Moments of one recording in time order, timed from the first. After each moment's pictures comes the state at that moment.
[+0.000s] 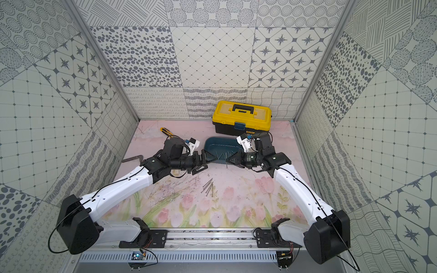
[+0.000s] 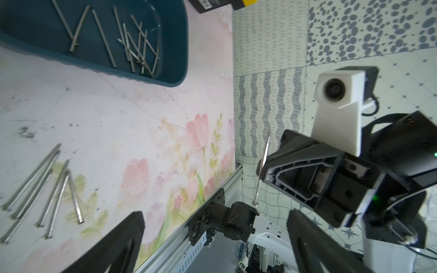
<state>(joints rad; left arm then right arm) -0.60 1.35 1.06 -0.23 0.57 -1.02 0.38 1.22 1.05 -0.53 -0.78 0.64</state>
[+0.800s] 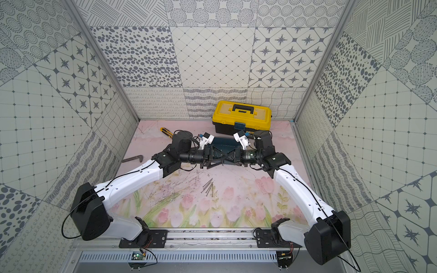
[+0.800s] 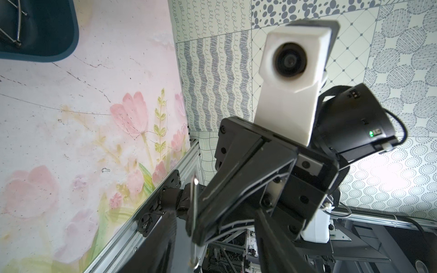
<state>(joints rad) -0.65 1.47 1.16 -0.05 0.76 -1.14 0.40 1.22 1.05 -0.41 -0.88 0.73</state>
